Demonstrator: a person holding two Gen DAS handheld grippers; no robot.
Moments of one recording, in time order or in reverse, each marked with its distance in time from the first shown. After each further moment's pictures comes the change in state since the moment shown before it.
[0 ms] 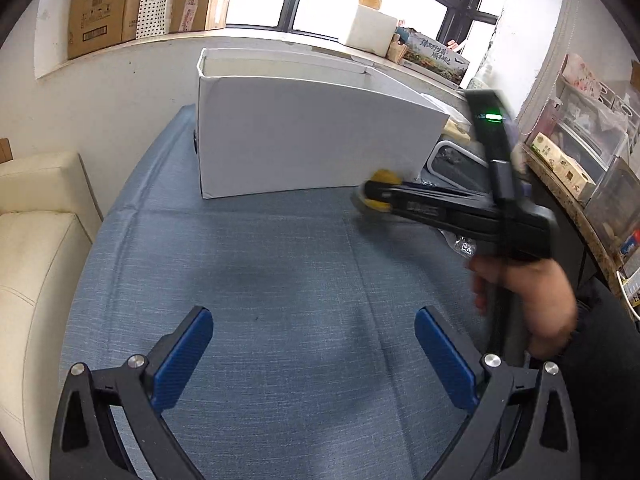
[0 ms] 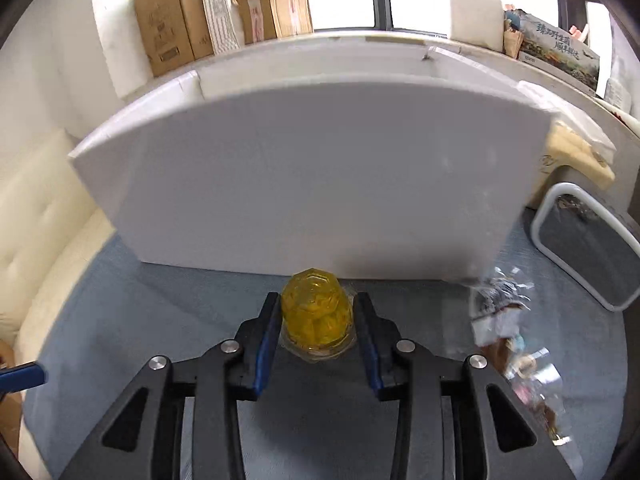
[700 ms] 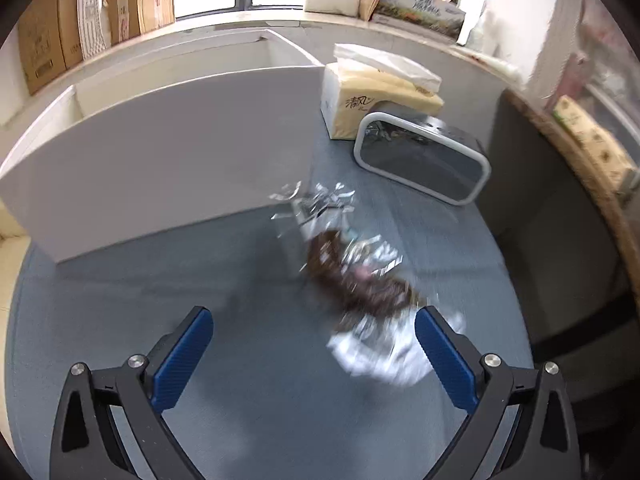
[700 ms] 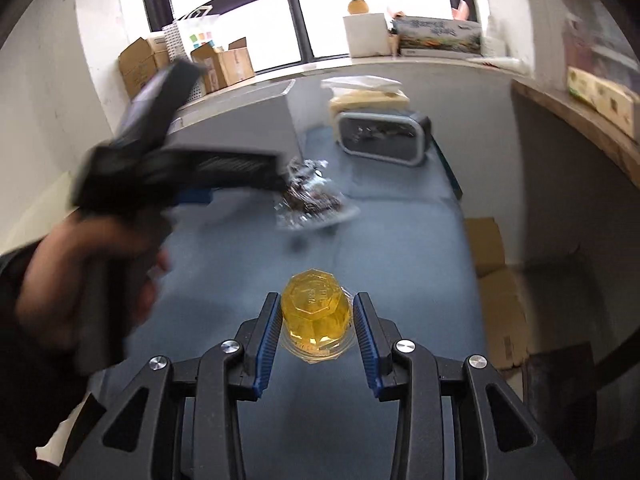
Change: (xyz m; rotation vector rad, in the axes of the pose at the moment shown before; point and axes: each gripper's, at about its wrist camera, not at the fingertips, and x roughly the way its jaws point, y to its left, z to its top) left arm 0.127 -0.193 0.070 0.038 0.102 0.153; right arm -0.197 -0.097 -0.170 0.198 -0.095 -0.055
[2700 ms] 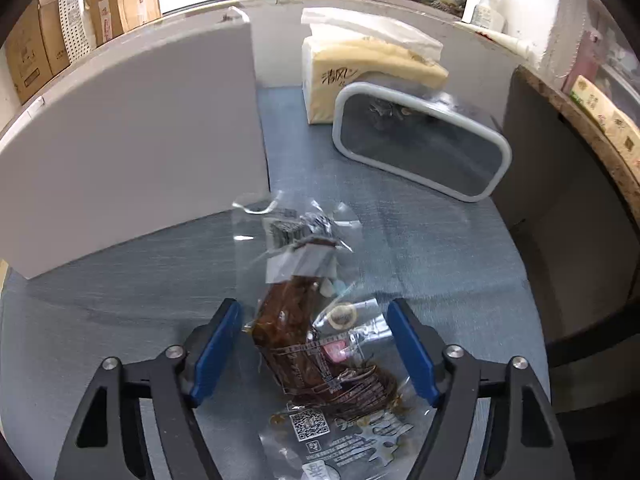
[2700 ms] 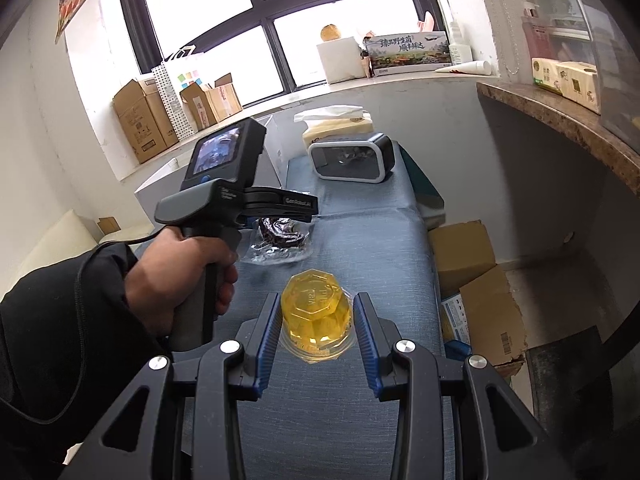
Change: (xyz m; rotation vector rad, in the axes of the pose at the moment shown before) left arm 0.007 0.009 0.002 0.045 0.034 0.031; right arm -0.037 -0.031 -0.003 0.060 -0.091 0.017
